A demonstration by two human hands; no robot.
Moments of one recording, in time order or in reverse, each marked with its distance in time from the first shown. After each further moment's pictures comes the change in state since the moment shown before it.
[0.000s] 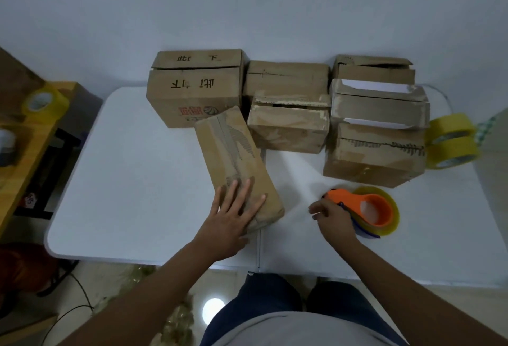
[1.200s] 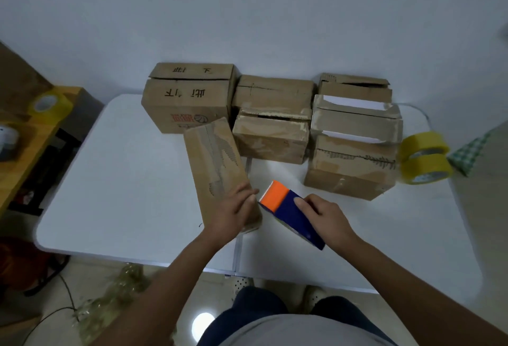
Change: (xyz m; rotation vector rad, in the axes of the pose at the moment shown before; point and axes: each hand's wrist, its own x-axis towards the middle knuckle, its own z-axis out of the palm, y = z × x) left_hand 0.047 0.057 -0.042 -1.014 0.140 -0.414; right_hand -0.024 -0.039 -0.078 -0.146 -0.184 -0.243
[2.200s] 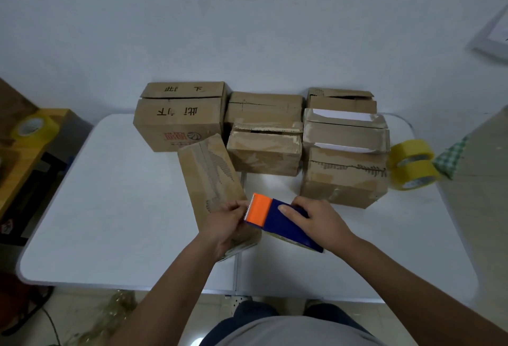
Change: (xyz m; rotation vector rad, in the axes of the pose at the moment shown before) left_hand 0.008 0.039 -0.020 -0.713 0.023 -0.518; right_hand 0.006 -0.033 -0.010 -0.151 0.010 -0.221
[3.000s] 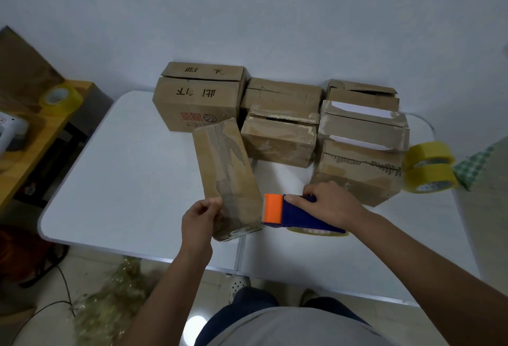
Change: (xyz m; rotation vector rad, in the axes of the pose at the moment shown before) left_hand -0.024 -0.047 -0.036 -0.229 0.460 0.158; right_hand 0.021 0.003 -0.019 -0.346 -0.178 -0.053
